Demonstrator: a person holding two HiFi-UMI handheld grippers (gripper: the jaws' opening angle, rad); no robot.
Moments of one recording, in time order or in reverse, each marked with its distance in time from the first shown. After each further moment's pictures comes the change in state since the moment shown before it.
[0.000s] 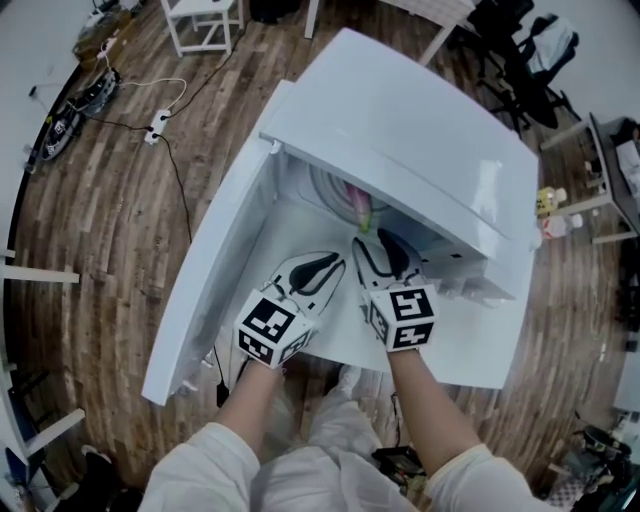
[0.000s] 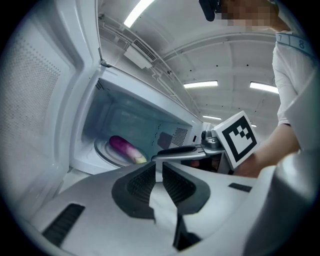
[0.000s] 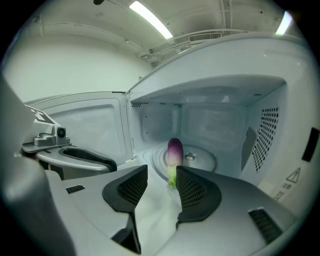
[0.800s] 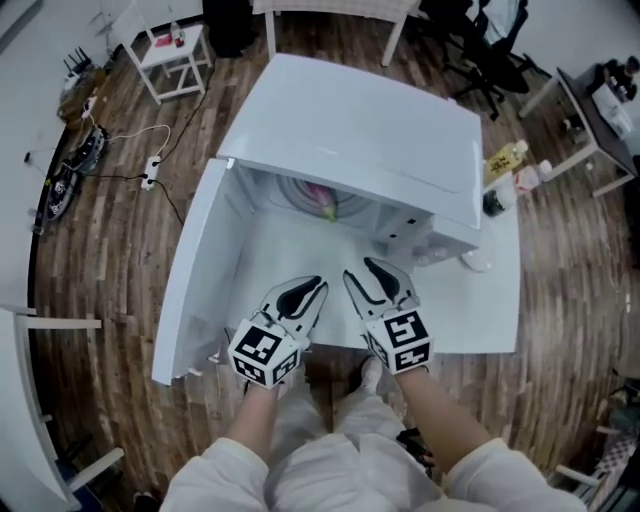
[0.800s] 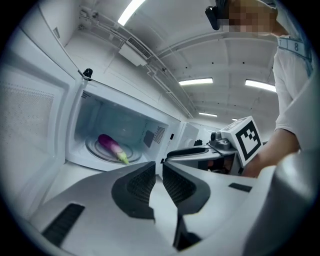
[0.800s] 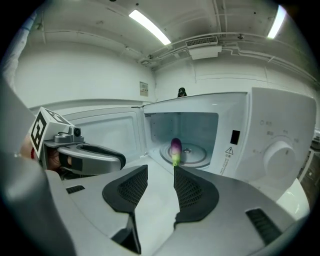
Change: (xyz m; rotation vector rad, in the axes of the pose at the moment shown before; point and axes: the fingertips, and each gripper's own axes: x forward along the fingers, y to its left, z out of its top) left arm -0.038 -0.060 -0.009 0.020 0.037 -0.031; right arm -0.094 0.025 -0.021 0.027 -0.025 0.024
